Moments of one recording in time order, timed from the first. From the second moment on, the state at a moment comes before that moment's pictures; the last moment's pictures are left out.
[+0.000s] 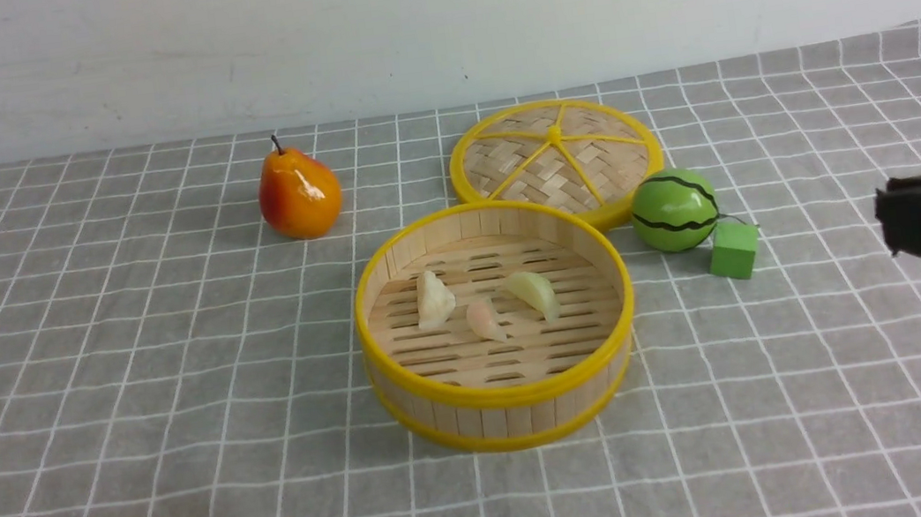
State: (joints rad) right arm 0.44 0.72 -0.82 0.52 0.53 -0.47; left arm -0.46 0.30 -0.35 -0.18 0.36 -0.23
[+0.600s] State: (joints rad) right arm 0.44 0.69 -0.79 0.52 0.57 -0.47; left arm -0.46 0.30 -0.35 -0.18 0.36 -0.23
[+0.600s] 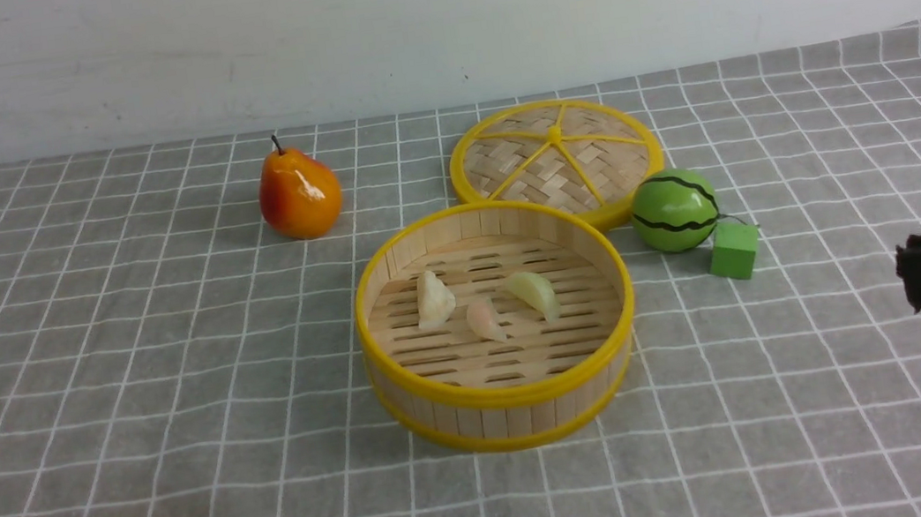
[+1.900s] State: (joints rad) right arm -0.05 -0.01 0.02 0.01 0.39 0.19; left arm -0.46 0.30 -0.35 -0.18 0.36 -0.23
